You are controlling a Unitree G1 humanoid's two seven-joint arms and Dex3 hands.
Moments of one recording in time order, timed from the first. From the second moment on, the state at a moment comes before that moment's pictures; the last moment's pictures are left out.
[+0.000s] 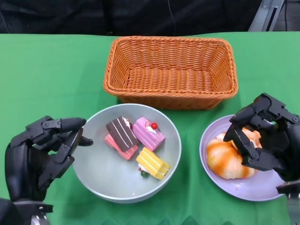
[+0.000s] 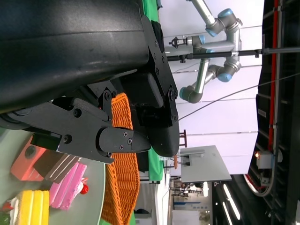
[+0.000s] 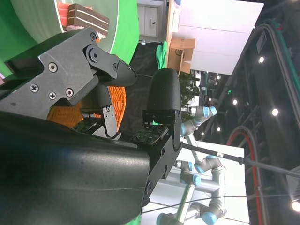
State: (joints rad) left arm -0.02 -0.06 0.19 0.23 -0.25 -0.59 -0.21; right arm -0.14 -0.04 -0.02 0.28 0.31 -0.60 0.39
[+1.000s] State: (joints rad) left arm -0.10 0.32 0.21 0.49 -0.05 -1.10 -0.47; right arm -0.16 0.00 -0.04 0.30 0.28 -0.59 0.38
